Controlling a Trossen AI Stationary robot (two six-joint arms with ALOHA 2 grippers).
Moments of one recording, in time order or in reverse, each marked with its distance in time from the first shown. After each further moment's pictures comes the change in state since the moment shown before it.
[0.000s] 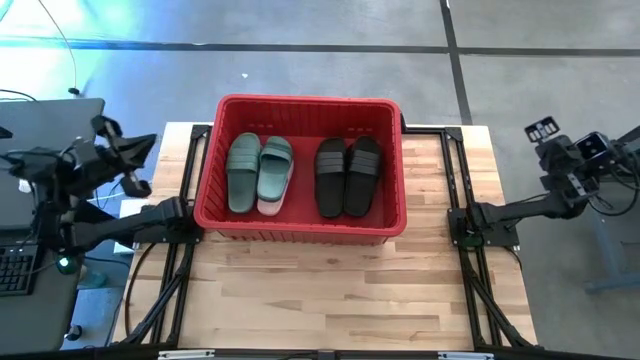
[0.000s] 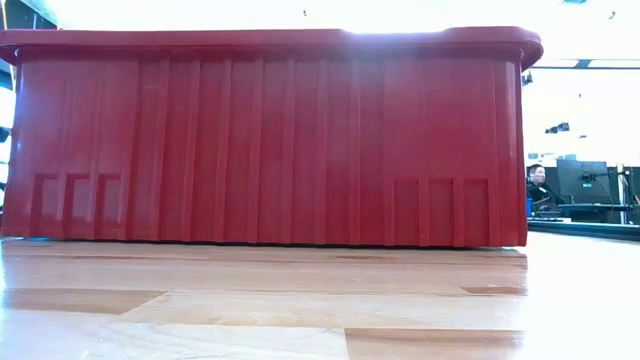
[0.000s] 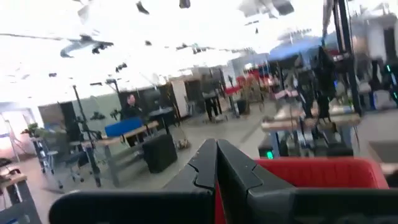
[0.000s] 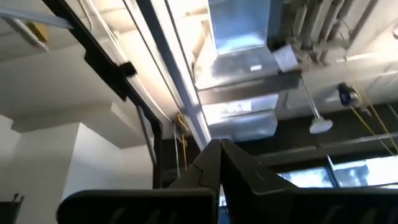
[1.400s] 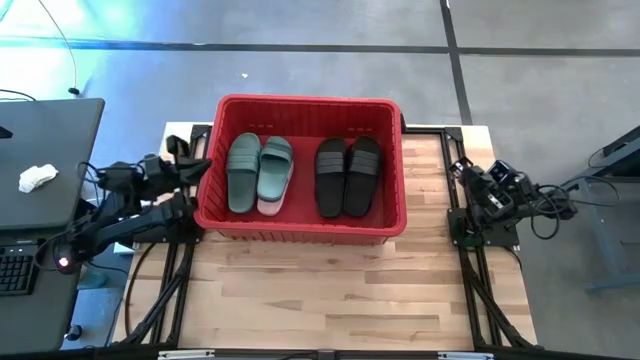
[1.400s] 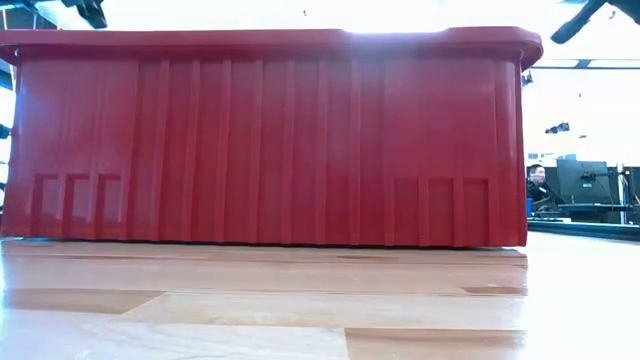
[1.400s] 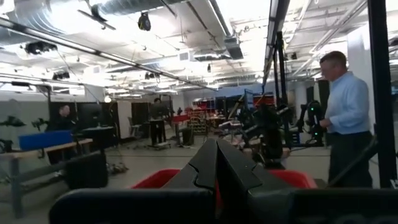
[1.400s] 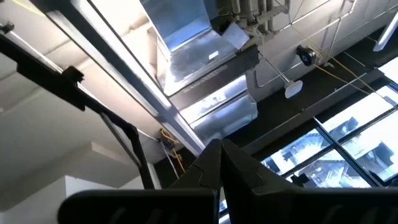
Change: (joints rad) left arm 0.000 -0.194 -0.638 0.573 0.223 -0.217; right arm 0.000 -0.008 -0.699 0.724 0.192 0.304
